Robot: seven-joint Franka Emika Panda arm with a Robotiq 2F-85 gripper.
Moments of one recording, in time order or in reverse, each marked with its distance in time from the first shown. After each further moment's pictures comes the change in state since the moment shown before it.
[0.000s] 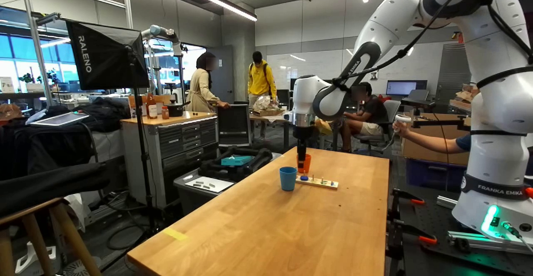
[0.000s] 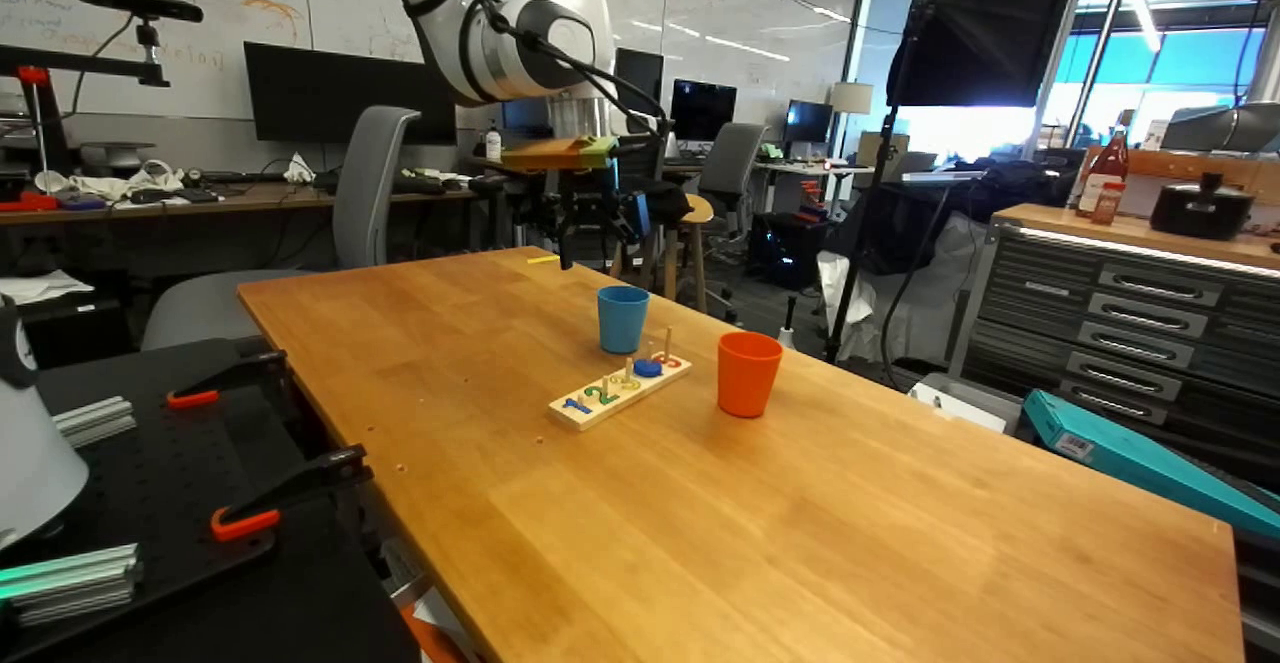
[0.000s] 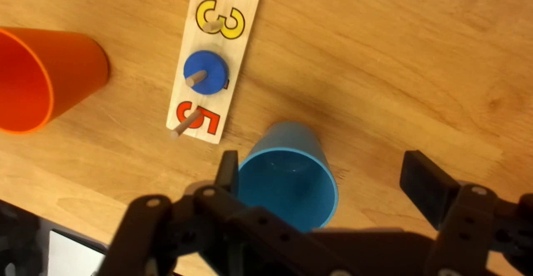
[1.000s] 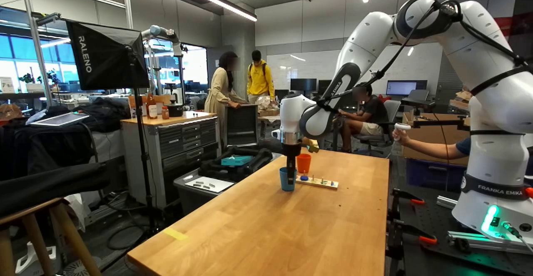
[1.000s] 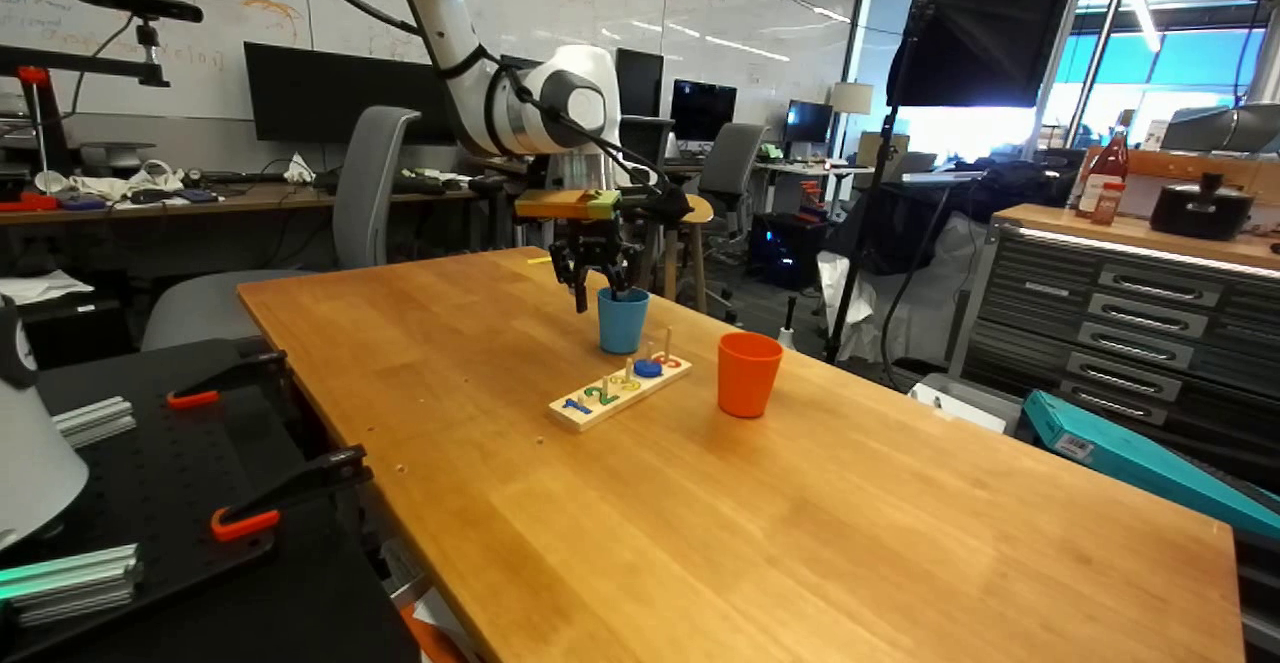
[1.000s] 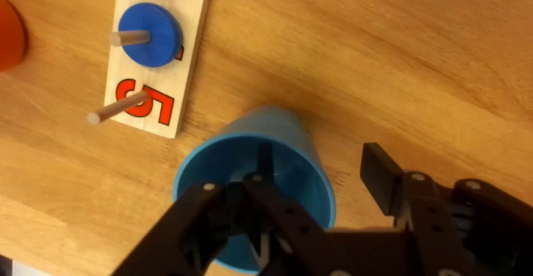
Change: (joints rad) arm 0.053 0.222 -0.014 0.164 -0.007 0.014 0.055
